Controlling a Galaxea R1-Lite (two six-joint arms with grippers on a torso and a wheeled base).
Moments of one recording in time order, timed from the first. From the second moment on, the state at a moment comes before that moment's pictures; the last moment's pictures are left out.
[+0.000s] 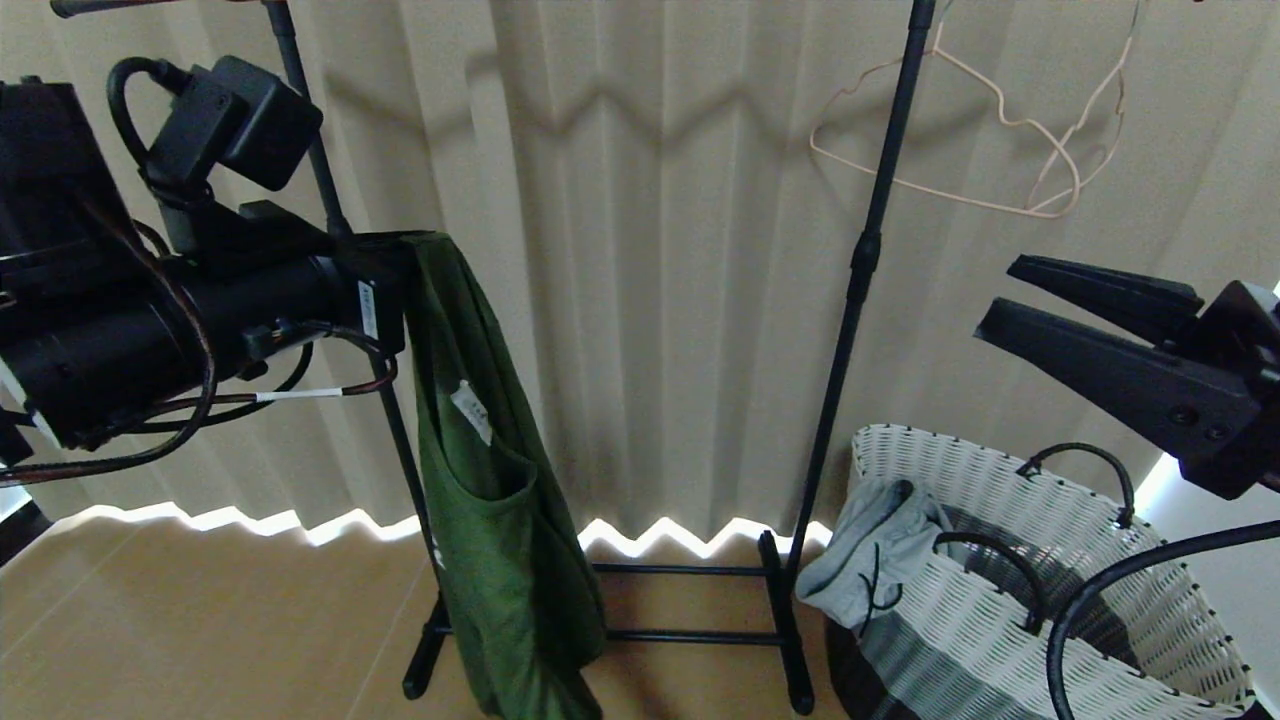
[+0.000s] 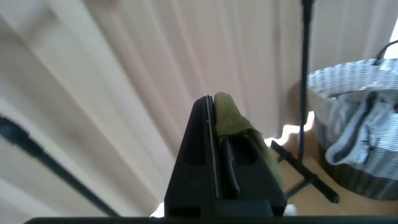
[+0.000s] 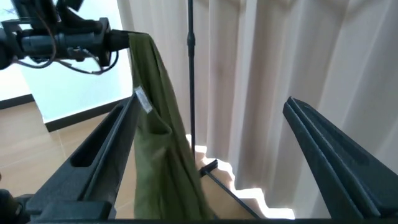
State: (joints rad) left arm -0.33 1.48 -0.95 -0.52 -0.15 0.30; right arm 0.43 1.21 -0.60 -0.77 0.41 0.17
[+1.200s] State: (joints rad) left arm -0.16 0.79 -0.21 -0.51 -0.14 0.11; right arm 0.31 0.96 -0.17 -0.62 -0.19 -0.07
